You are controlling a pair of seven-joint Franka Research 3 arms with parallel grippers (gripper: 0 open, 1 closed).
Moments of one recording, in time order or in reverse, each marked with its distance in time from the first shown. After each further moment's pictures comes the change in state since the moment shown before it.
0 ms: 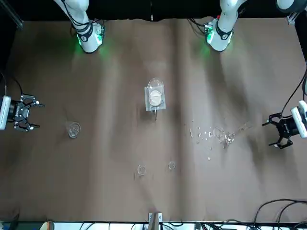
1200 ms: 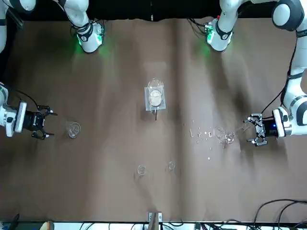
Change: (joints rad) left arm -0.023 0.167 -0.029 0.000 -0.158 -0.218 0.188; right arm -0.049 0.220 0.015 0.008 0.243 -0.055 -0.522
